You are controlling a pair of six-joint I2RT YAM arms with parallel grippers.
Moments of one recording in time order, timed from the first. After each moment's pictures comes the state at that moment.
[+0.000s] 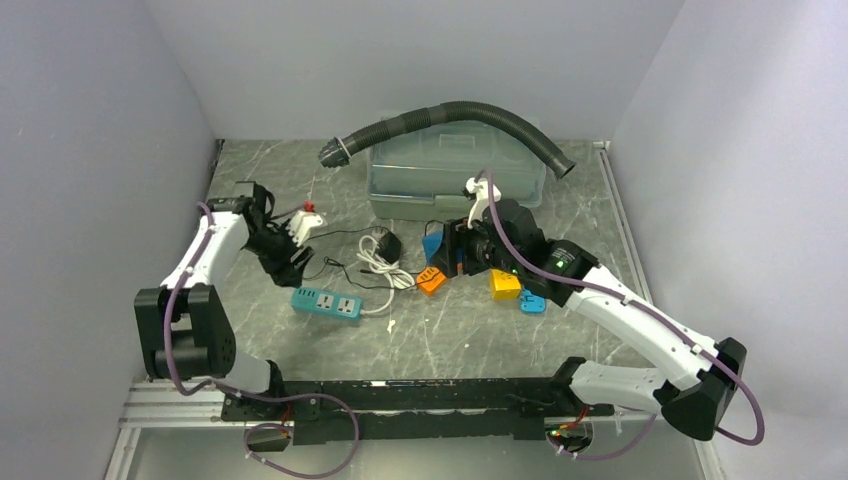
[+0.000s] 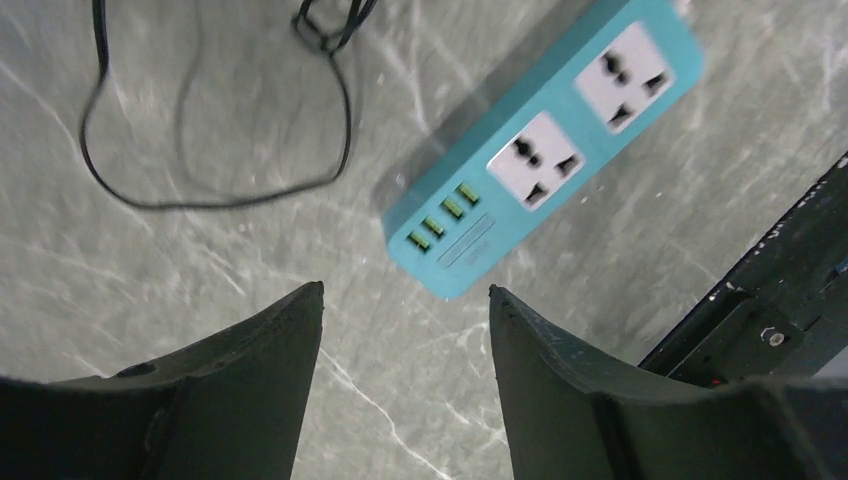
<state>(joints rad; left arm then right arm) 0.02 1.43 1.10 -1.05 0.45 0.97 0.82 1.09 1.09 -0.55 0.03 0.44</state>
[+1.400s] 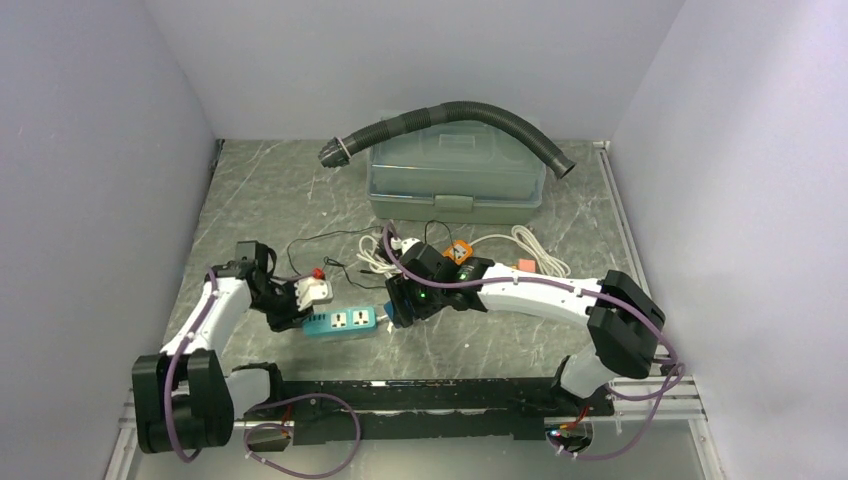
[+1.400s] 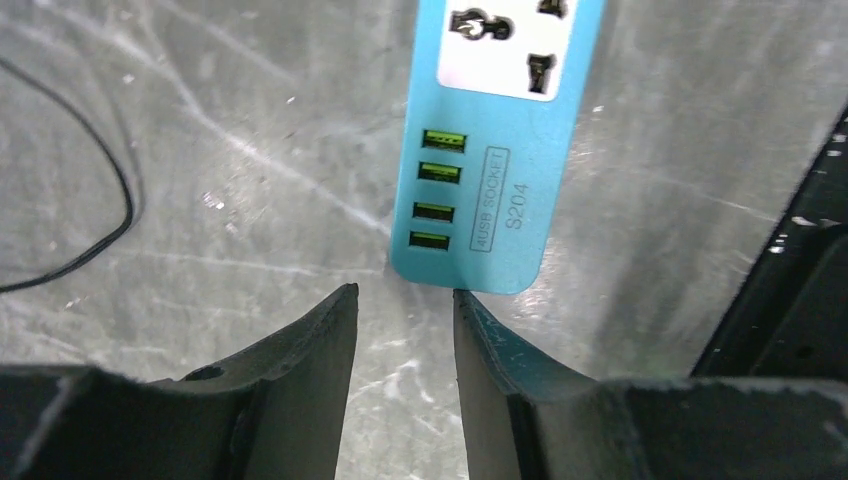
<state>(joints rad) 0.09 1.15 0.61 -0.86 0.50 1.34 1.04 1.54 1.02 -0.42 -0.03 0.52</state>
